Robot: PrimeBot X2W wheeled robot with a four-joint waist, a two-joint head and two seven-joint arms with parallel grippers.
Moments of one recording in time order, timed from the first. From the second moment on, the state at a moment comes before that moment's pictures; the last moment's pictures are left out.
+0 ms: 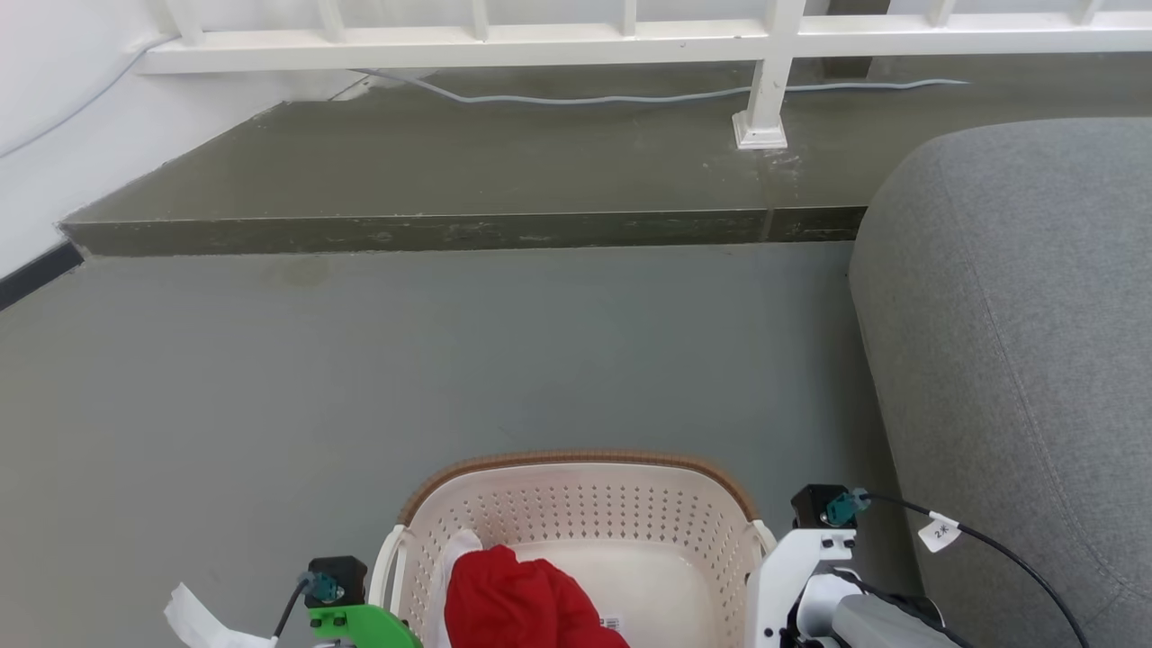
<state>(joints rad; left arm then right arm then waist) -0.34 -0.02 -0.55 1.19 -0.61 -0.06 -0.05 -0.37 -0.03 0.91 1.05 0.93 -0.11 0.06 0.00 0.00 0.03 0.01</state>
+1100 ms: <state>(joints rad) -0.42 -0.01 -0.58 1.14 -0.66 -0.02 -0.06 -0.49 -0.04 0.95 1.05 0.97 -0.12 0.04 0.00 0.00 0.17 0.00</state>
